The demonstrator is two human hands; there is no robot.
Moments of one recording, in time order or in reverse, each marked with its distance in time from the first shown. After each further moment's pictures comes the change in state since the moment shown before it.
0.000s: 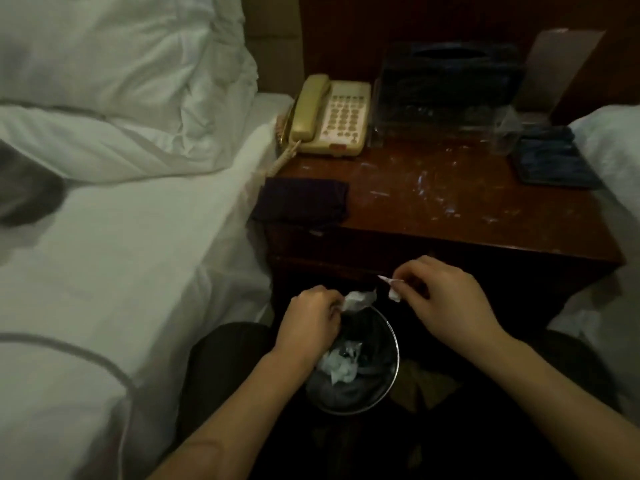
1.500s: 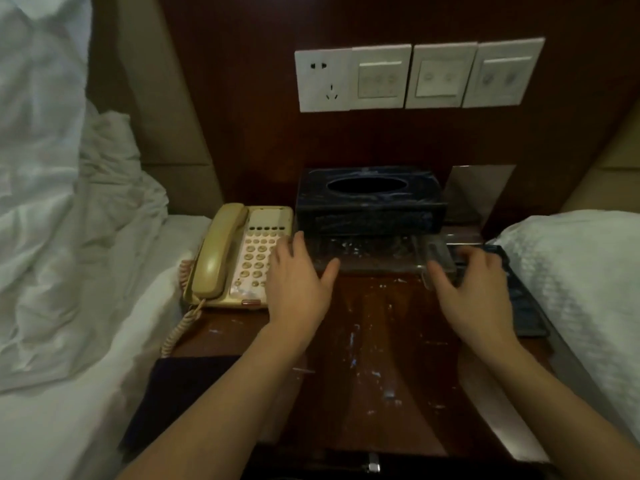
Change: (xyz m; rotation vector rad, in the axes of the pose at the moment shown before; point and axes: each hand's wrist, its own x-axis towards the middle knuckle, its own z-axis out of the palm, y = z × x) left_hand 0.283 0.122 -0.070 -0.024 0.258 -0.099; right_hand 0.190 0.135 -0.102 0.097 0.404 0.597
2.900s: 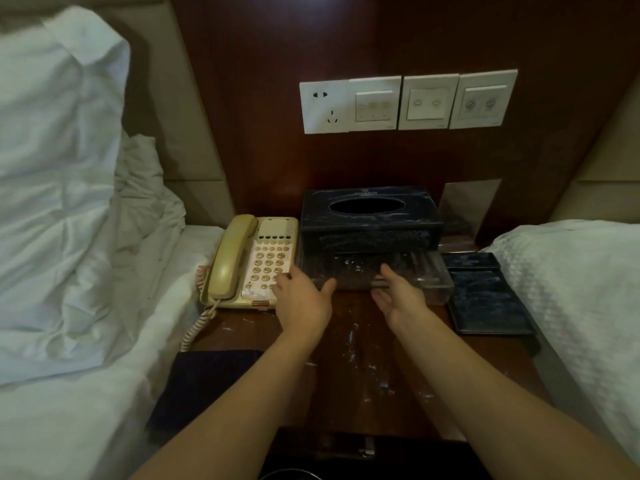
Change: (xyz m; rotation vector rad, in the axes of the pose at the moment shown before) left_hand -0.016 0.010 0.003 -0.109 -0.075 -0.270; right_hand -0.001 -0.054 0.059 1.320 -0.211 0.802
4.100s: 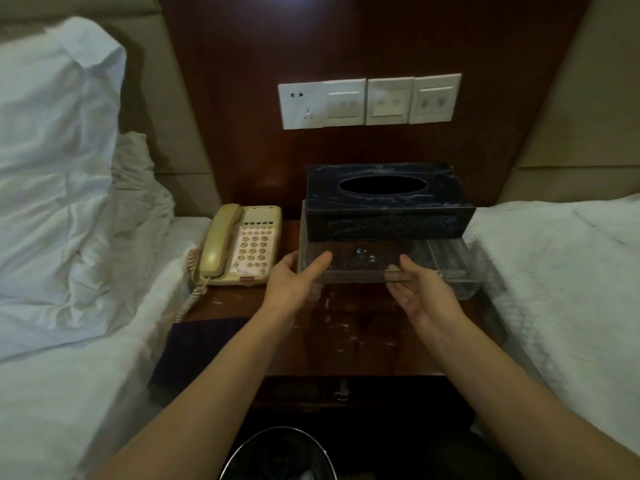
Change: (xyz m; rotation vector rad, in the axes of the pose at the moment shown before) left_hand -0.061 -0.006 -0.036 -0.752 -0.308 0.011; right_hand -0.088 -0.036 -0.076 0.022 -0.053 -0.069
